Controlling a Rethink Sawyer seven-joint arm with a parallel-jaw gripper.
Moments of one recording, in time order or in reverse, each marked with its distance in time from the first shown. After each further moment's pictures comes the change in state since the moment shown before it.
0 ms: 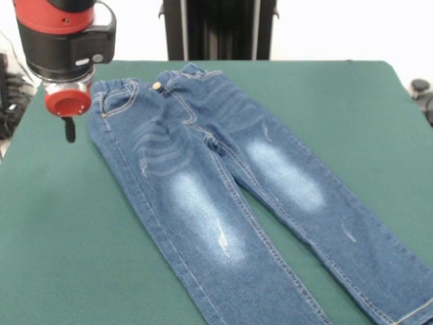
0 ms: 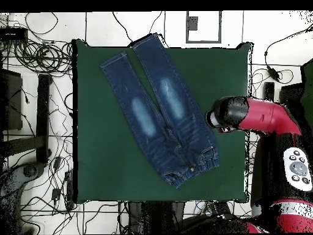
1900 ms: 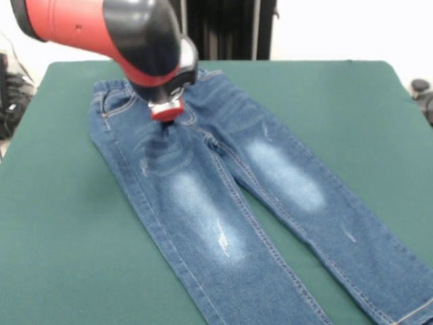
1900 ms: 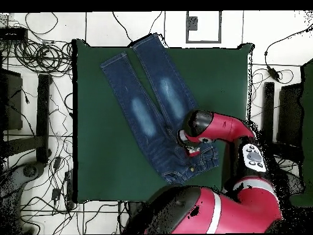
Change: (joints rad) arm 0.132 0.152 -0.117 0.116 0.195 0.138 0.001
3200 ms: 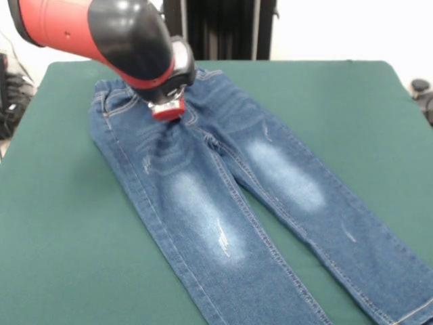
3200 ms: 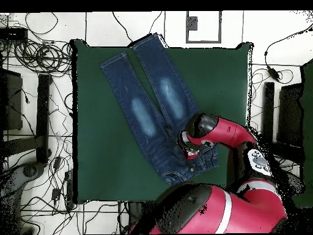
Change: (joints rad) arm -0.047 0.052 0.001 0.014 0.110 0.053 0.000
